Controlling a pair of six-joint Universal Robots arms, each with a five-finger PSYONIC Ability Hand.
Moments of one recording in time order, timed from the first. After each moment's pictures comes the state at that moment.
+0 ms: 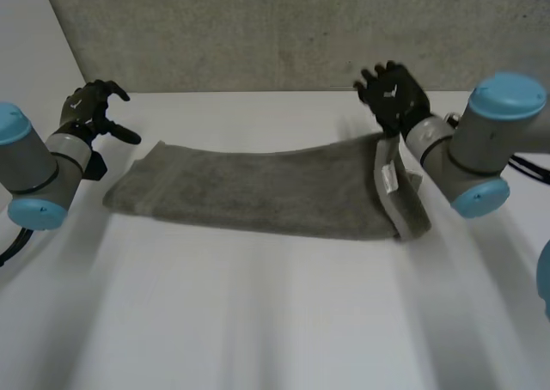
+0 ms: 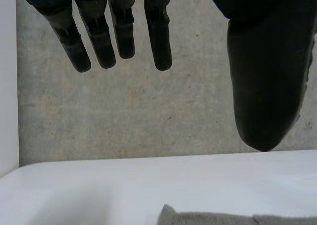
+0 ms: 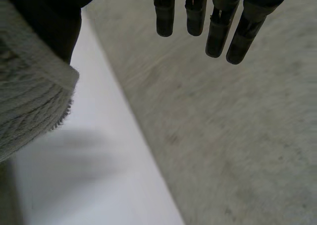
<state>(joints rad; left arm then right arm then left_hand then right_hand) 4.65 -2.44 -1.01 3.52 -1.36 2.81 1.88 -0.66 0.78 -0.17 1.25 2.49 0.37 0.38 0.38 0.38 0.16 0.24 0.25 0.25 0.26 0.07</state>
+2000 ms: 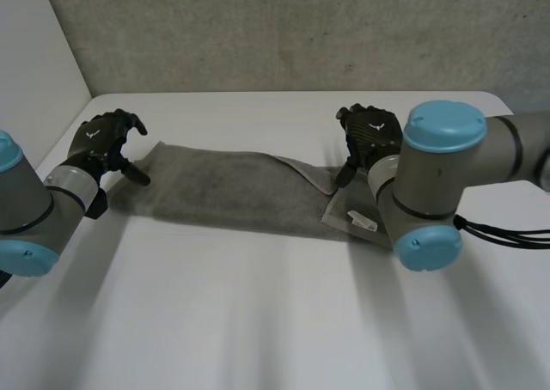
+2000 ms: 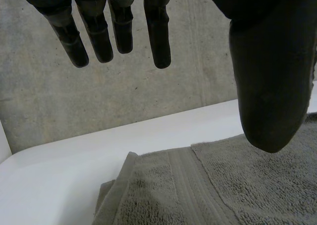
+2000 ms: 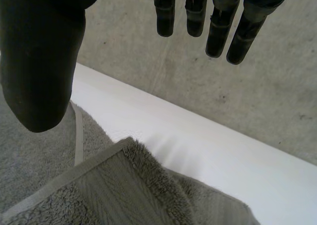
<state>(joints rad) 4.62 -2.17 -1.48 3.60 -1.30 3.05 2.11 -0.80 1.04 -0.11 1.69 3.10 0.33 0.32 0.33 0.33 0.11 0.24 0.25 0.25 0.26 0.07</state>
